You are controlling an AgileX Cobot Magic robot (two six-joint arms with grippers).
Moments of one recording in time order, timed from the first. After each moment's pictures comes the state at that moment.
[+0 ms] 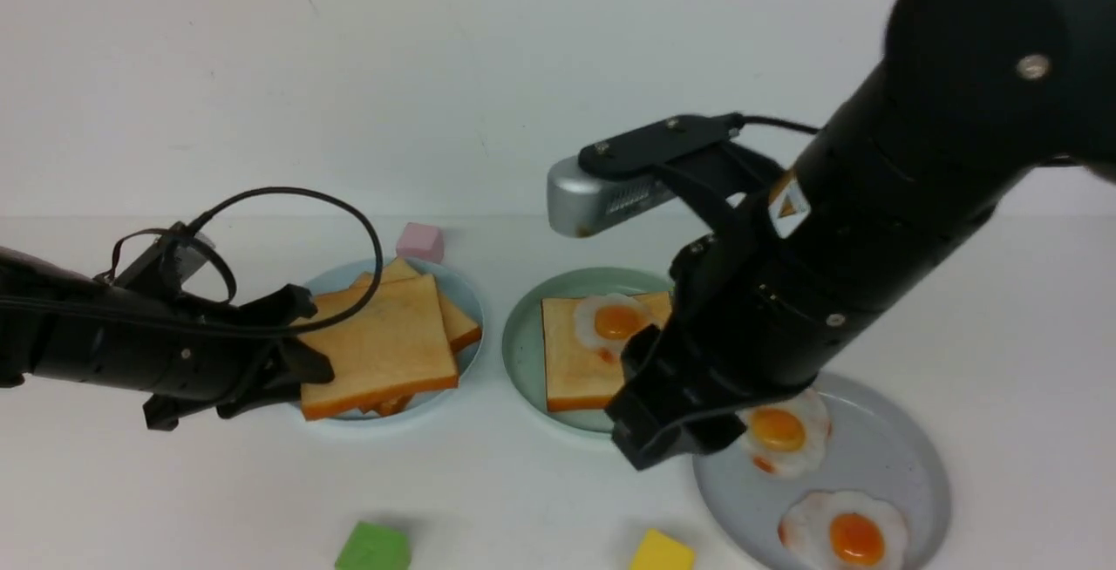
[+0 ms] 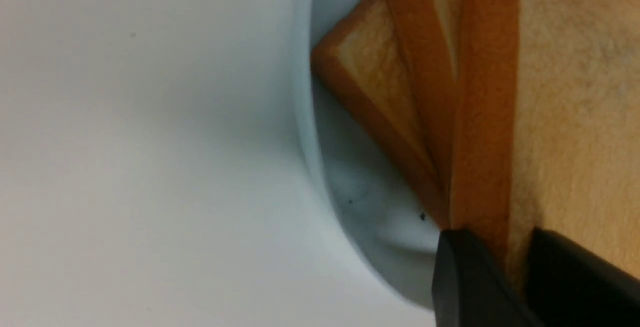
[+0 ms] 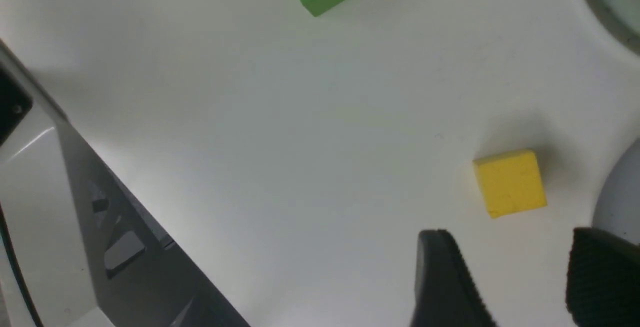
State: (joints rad) right arm 0.73 1.51 -1.43 0.27 1.14 -0.10; left arm 0.07 1.78 -0.92 -1.18 0.51 0.64
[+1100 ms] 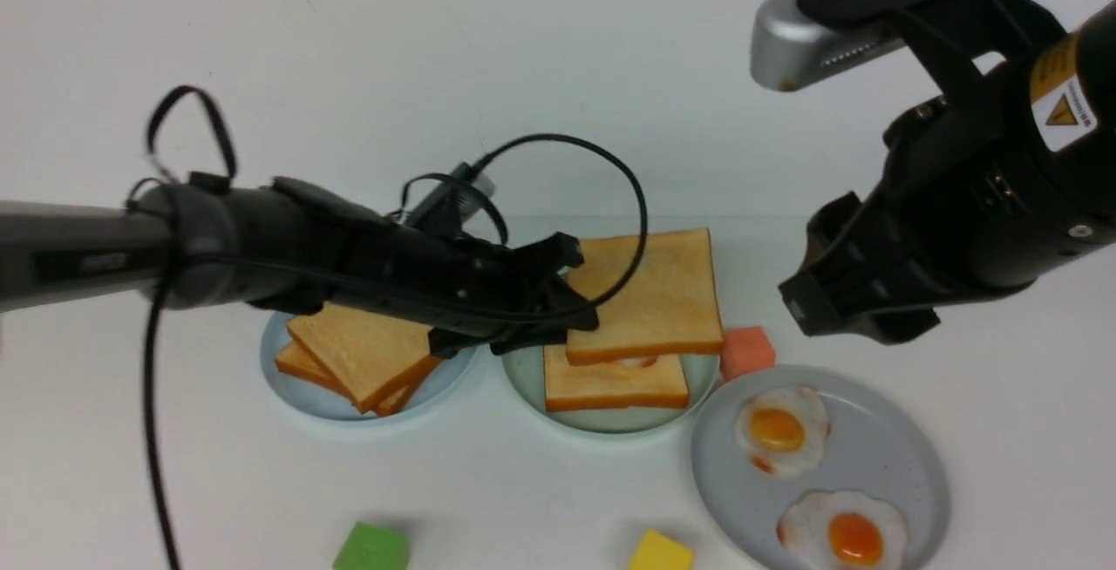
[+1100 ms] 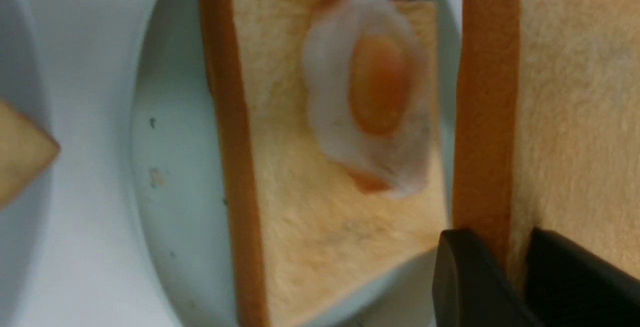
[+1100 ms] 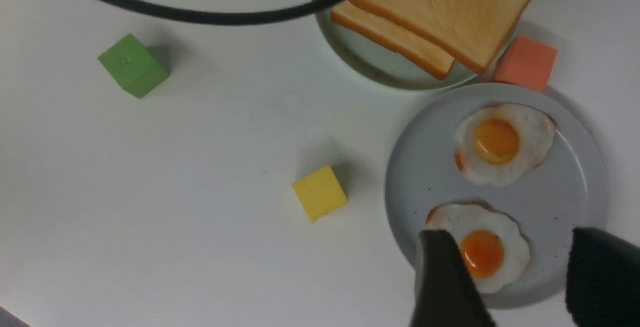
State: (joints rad) right arm 0.73 1.32 -1.43 -0.08 1.19 0.15; left arm -0.33 2.01 -1.30 -1.30 0.55 0.57
